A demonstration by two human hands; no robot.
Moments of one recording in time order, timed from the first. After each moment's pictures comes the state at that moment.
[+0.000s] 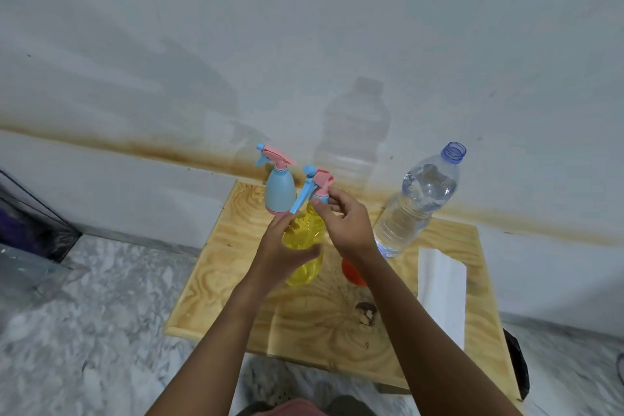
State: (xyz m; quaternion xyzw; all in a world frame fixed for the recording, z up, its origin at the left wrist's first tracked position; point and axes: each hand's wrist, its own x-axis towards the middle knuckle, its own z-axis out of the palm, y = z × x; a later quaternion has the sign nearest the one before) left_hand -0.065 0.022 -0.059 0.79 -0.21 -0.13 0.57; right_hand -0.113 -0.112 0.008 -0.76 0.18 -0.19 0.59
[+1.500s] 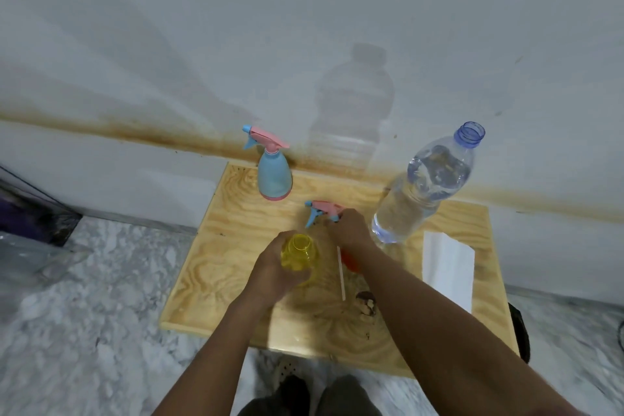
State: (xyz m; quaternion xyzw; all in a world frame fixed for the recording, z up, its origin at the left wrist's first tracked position) left_hand -0.080 0.025 -0.106 0.82 -0.15 -0.24 0.51; right_hand -0.075 -0.178 -0.149 -0.82 0.36 0.06 0.45
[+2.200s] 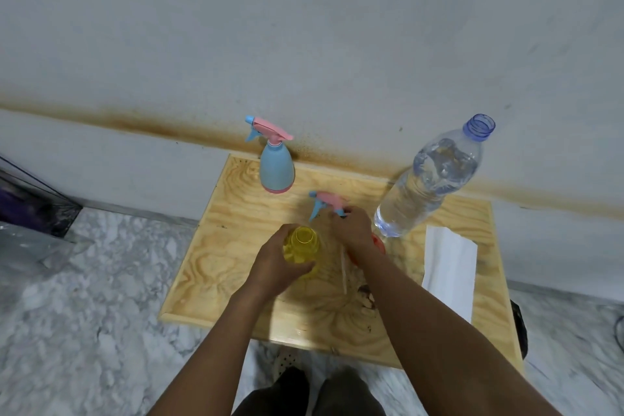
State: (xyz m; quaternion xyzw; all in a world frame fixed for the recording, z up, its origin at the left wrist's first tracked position) left_hand -0.077 0.027 -0.109 0.82 -0.17 -0.23 0.49; right_hand -0.087 -0.163 -0.127 -0.77 0.39 -0.03 0.50
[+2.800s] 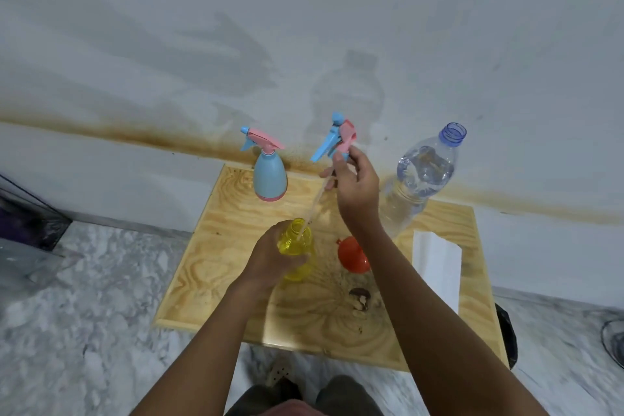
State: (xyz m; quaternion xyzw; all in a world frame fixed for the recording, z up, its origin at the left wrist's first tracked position) left_hand -0.070 0.020 -0.092 0.79 -0.15 -0.25 0.53; right_hand -0.094 -0.140 0.013 -0.68 0.20 -0.29 0.65
